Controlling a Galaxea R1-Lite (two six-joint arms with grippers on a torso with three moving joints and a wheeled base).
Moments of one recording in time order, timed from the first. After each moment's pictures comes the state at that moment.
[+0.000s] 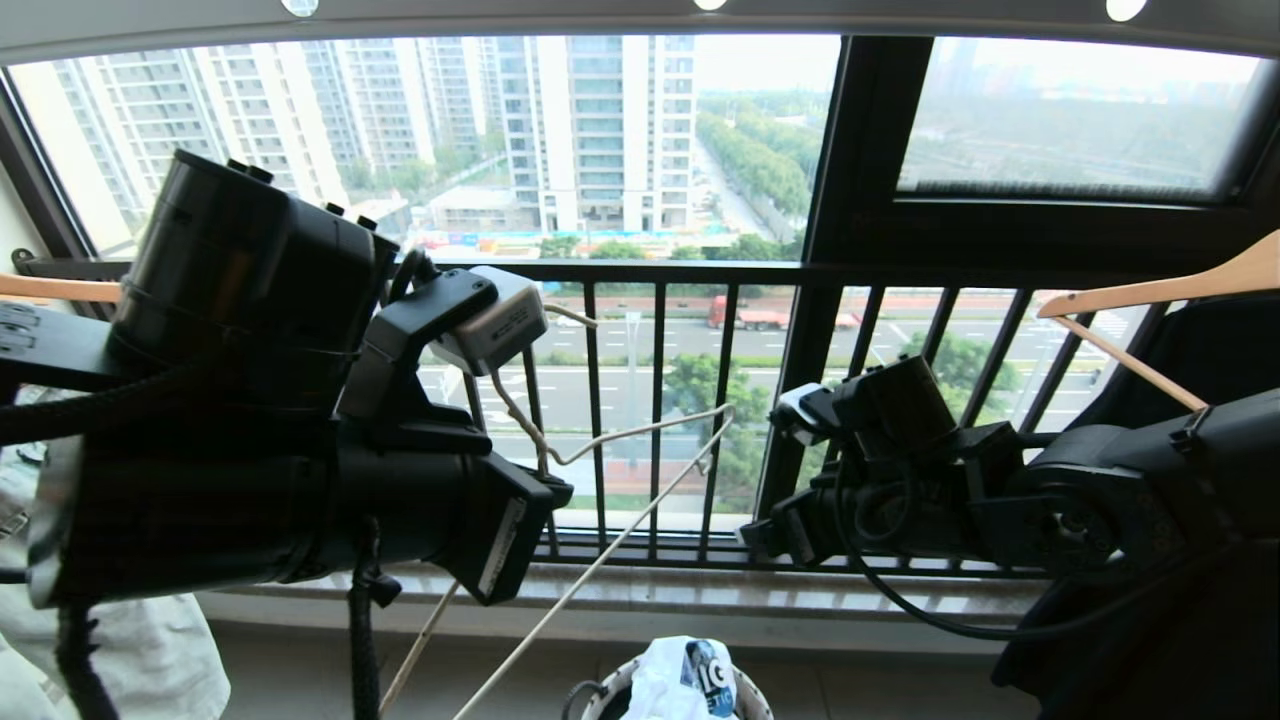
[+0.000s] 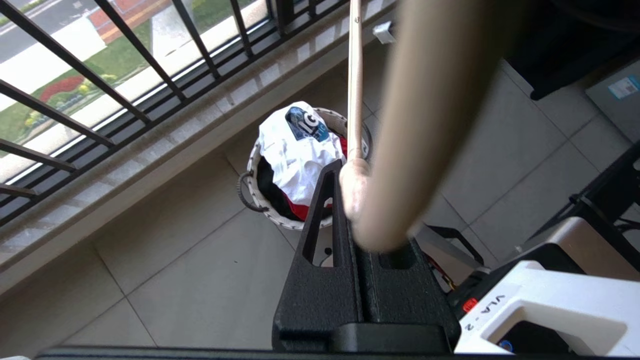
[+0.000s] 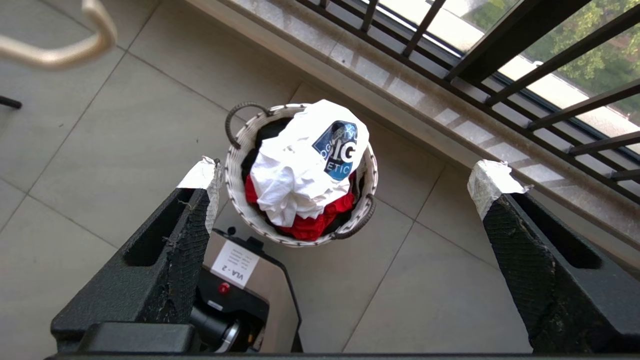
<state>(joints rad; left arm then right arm) -0.79 1.41 -1.15 0.28 0.05 -0.05 0.53 1.85 -1.02 -0.12 -0.09 0.01</state>
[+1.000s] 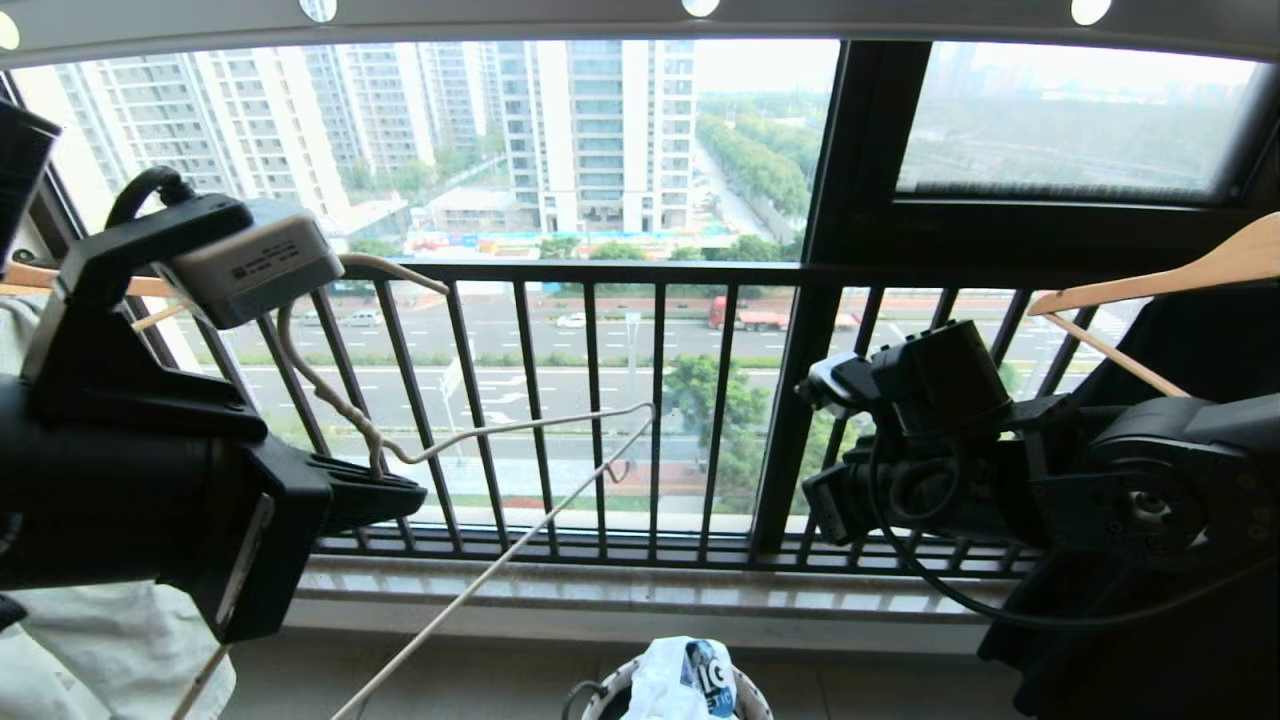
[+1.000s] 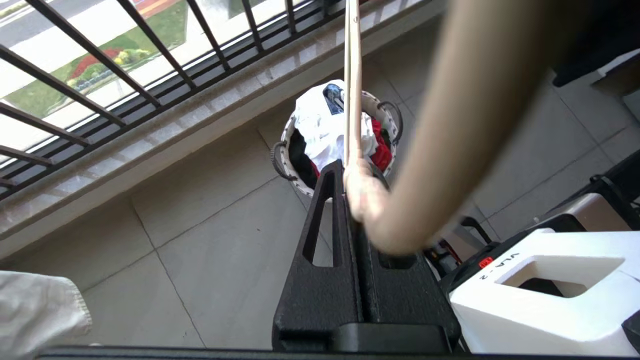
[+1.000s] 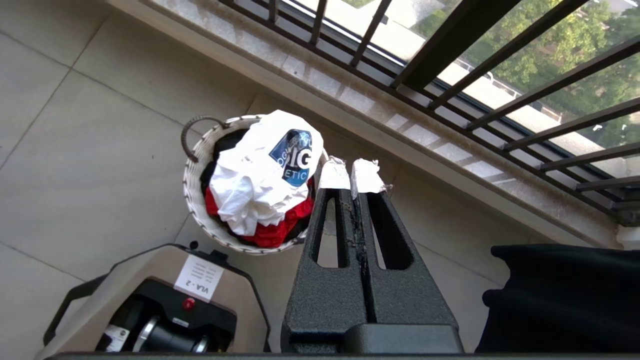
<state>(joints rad) -0.70 1.23 -1.26 0.61 0.06 -0.04 0.52 1.77 -1.03 -0.06 -0.20 -0.02</state>
